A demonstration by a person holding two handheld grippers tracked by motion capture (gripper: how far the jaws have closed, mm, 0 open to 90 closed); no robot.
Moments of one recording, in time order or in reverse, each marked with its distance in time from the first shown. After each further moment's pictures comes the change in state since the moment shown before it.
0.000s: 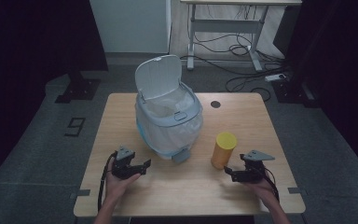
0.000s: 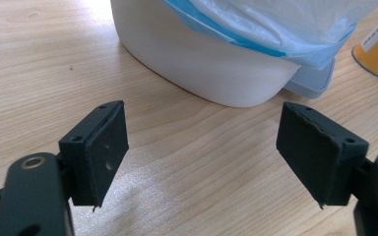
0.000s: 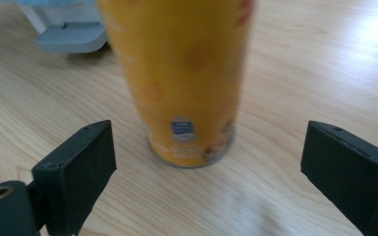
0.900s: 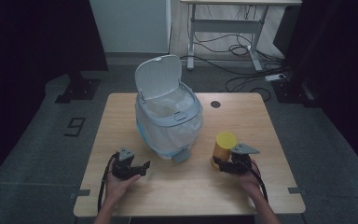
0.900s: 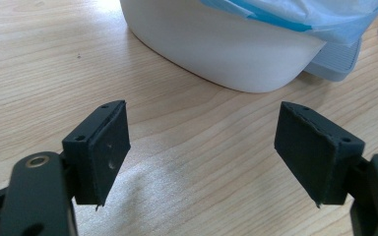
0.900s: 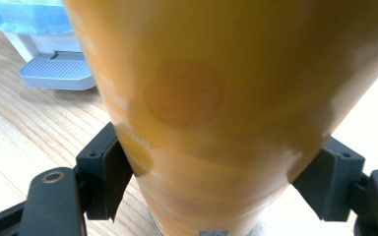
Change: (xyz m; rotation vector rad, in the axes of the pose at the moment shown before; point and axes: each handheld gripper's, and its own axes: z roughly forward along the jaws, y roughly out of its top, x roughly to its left) left arm 0.001 -0.005 0.005 0.038 0.047 0.038; right arm 0.013 0.022 0.037 -0.056 -0.030 -0.034
